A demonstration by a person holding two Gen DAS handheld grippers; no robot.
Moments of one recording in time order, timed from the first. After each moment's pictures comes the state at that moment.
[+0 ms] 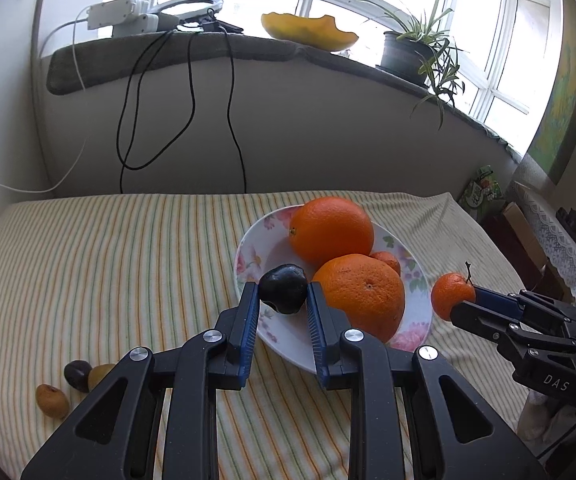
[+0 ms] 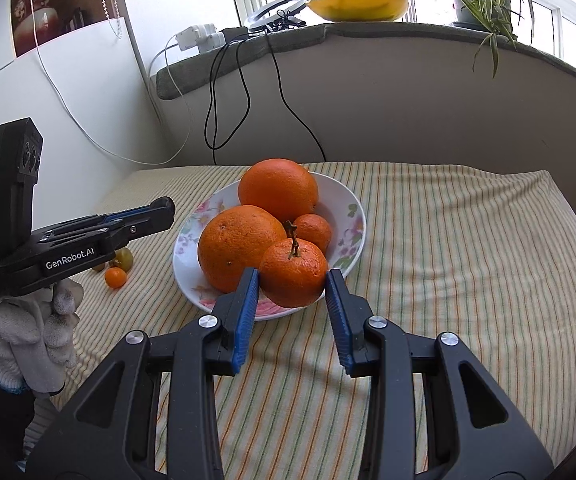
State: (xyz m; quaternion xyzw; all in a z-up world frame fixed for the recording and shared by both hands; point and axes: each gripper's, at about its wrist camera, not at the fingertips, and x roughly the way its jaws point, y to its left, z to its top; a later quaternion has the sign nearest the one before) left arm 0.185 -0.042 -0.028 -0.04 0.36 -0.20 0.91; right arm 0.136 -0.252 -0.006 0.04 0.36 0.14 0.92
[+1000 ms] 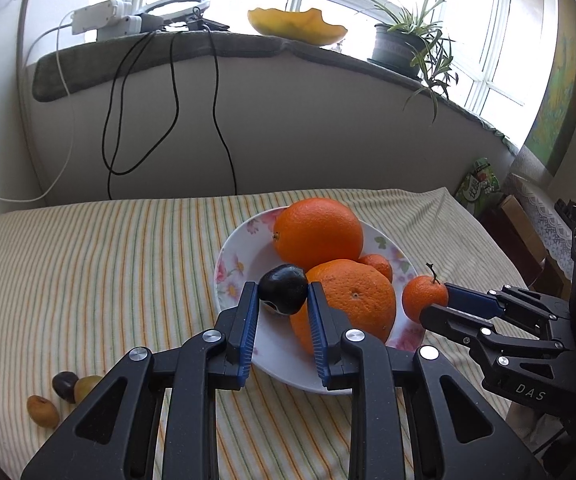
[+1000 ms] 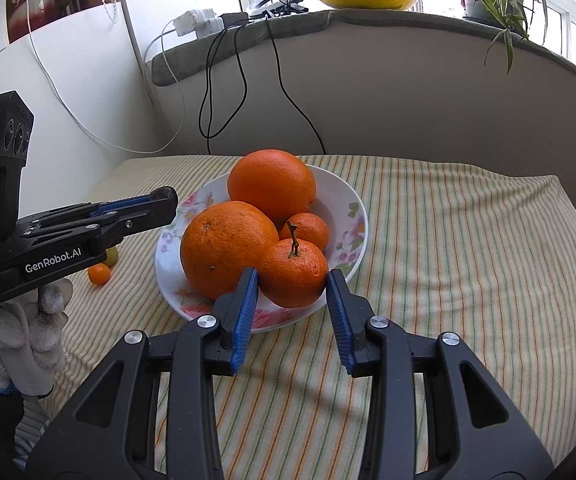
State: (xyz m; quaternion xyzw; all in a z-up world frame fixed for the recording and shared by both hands) left arm 0.191 -0.056 -0.028 -0.02 0.37 -0.20 0.91; right arm 0.152 -0.247 -0.017 0.02 0.38 0.14 0.92
